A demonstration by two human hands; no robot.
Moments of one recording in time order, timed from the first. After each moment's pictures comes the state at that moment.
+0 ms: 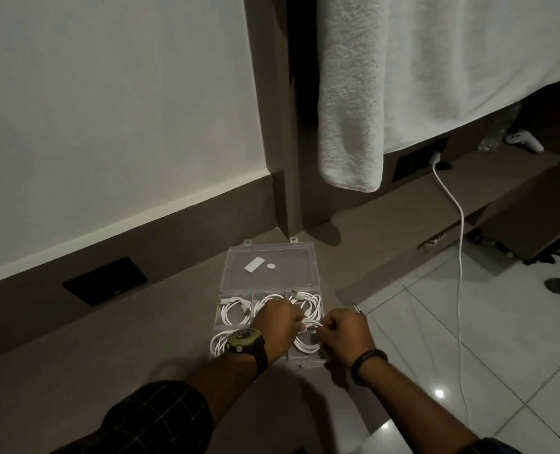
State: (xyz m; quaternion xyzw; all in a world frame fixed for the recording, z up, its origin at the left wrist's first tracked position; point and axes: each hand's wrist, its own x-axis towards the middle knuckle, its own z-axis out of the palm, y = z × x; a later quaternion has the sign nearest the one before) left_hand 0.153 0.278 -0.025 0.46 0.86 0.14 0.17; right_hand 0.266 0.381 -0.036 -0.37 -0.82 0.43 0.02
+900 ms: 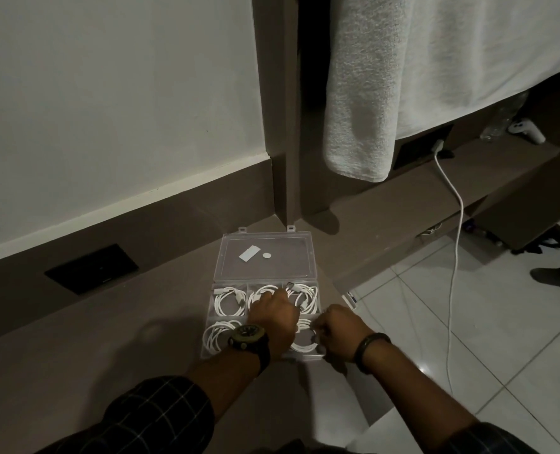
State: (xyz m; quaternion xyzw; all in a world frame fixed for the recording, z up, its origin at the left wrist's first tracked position) left_hand 0.153 0.273 -0.051 0.48 0.87 -0.03 0.08; right_hand 0.255 0.394 -0.041 -0.19 -0.93 0.27 -0.16
